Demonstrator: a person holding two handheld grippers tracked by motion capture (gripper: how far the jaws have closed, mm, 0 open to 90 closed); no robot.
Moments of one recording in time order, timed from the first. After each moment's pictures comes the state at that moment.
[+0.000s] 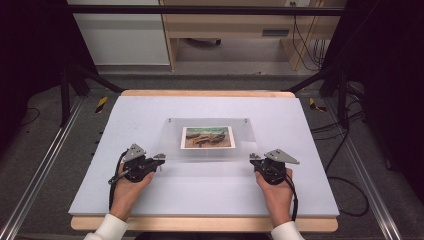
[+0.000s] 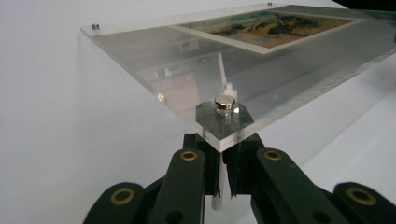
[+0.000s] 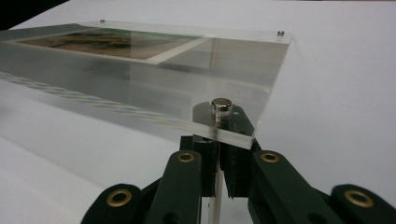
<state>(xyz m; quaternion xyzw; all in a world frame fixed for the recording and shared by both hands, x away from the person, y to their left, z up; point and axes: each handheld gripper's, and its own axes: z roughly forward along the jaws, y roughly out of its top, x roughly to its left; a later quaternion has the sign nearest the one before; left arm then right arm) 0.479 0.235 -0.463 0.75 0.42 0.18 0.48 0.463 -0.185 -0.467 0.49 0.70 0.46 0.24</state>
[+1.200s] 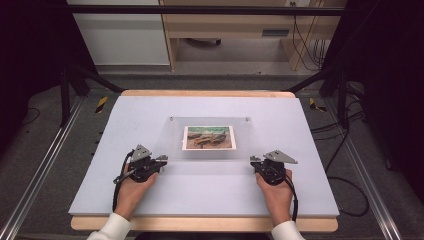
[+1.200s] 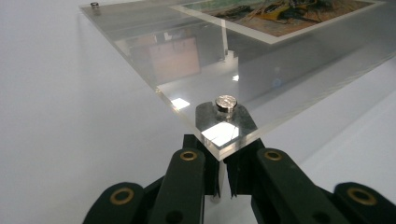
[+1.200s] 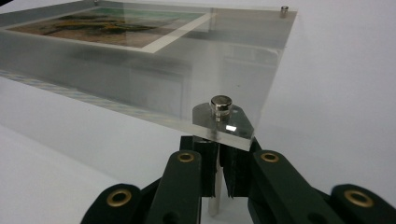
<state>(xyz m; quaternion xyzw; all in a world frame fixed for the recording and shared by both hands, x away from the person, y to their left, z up) 0.485 0.226 -0.474 0.76 0.42 0.19 0.45 0.467 -0.188 -0.478 0.50 0.71 0.44 0.23</state>
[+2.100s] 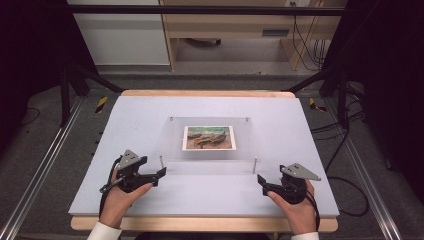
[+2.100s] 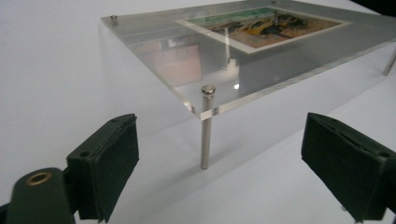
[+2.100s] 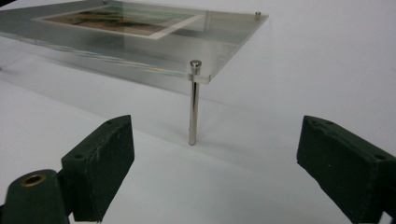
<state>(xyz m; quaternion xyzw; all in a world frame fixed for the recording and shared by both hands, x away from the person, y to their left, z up) 0.452 0.242 -0.451 0.75 0.43 0.19 0.47 0.412 -0.222 -0.456 0.49 0.71 0.44 0.25</state>
